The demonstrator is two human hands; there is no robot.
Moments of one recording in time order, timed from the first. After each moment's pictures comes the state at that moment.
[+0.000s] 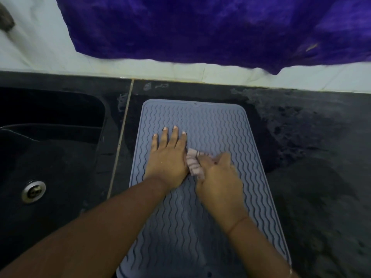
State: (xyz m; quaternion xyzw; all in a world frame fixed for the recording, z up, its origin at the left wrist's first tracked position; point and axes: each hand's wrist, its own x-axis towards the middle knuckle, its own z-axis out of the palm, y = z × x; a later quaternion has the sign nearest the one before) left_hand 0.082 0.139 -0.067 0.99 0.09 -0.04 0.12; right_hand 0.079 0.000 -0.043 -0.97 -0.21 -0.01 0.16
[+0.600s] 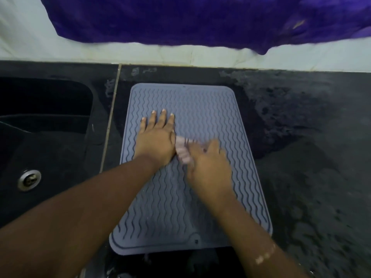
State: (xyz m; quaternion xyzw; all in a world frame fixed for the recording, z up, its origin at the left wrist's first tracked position) left_hand 0.083 0.135 -0.062 0.99 0.11 -0.02 0.12; right_hand 0.061 -0.014 -0.040 -0.97 -0.21 -0.05 0.13
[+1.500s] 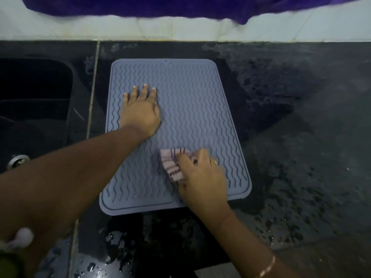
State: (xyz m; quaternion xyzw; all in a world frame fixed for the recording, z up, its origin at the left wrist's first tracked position) left_hand 0.085 0.132 -0.065 0.99 0.12 0.00 0.09; right_hand -0.016 -0.062 -0.047 -0.95 -0.25 -0.07 0.15
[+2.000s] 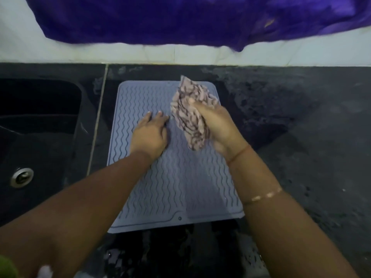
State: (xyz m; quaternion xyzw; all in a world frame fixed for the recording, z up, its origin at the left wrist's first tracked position) left_hand 0.073 0.112 -0.059 0.96 0.12 0.06 0.24; right_hand 0.115 -0.039 0.024 -0.70 0.02 0.22 0.68
